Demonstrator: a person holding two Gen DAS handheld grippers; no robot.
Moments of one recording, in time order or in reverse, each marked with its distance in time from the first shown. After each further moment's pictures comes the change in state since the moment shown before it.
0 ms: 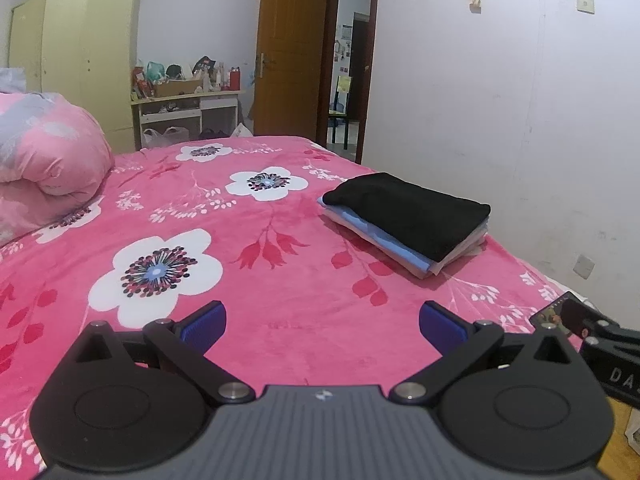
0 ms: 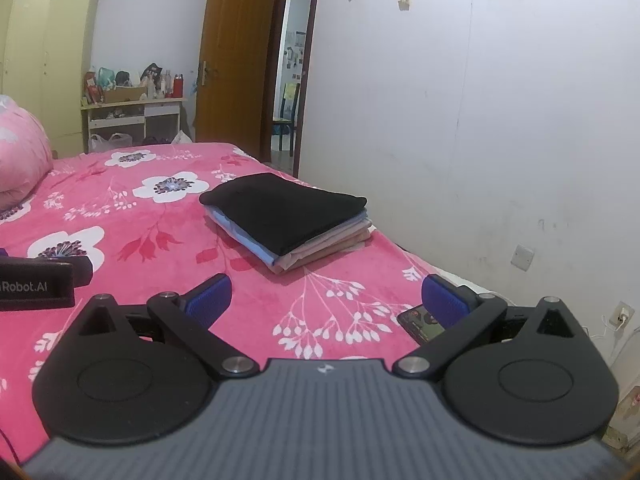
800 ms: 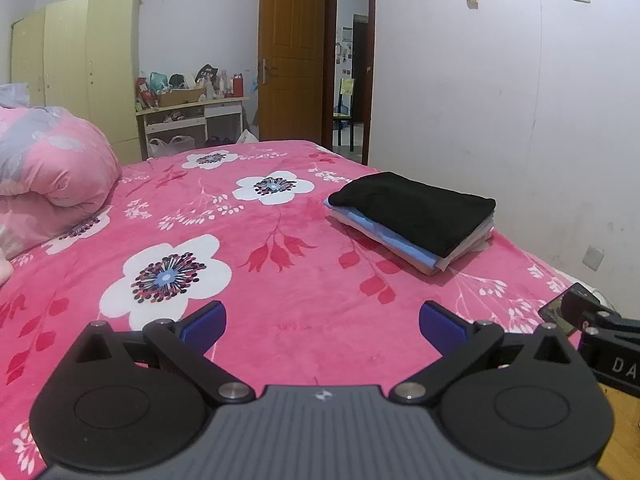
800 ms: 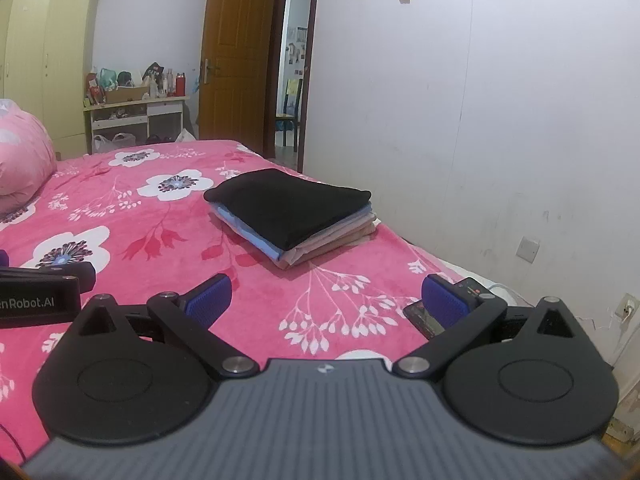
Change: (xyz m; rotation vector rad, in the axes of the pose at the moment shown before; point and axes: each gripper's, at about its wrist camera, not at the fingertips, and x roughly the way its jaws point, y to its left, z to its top) left arm -0.005 -0.005 -0.002 0.037 -0.006 0.030; right arm 0.004 -0.004 -0.002 0.018 0.019 0.022
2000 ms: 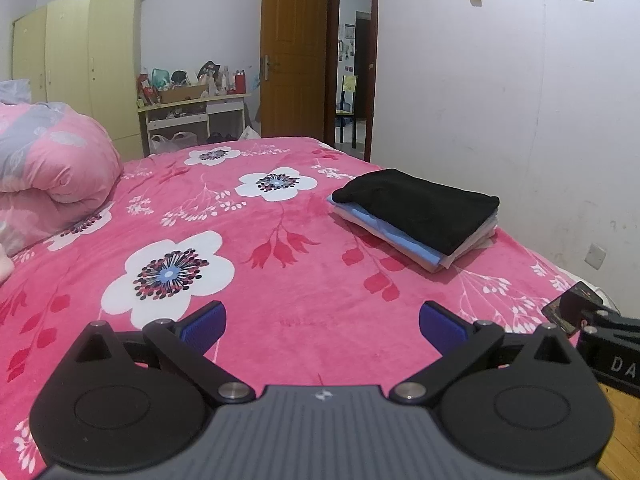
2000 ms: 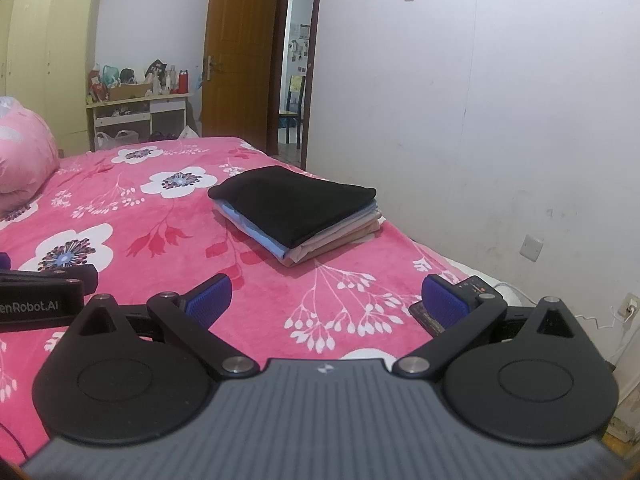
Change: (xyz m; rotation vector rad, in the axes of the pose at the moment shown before) left arm 0.002 0.004 -0.001 -0.001 0.006 0.004; right arm 0.003 0.005 0.001 -0.004 0.009 0.010
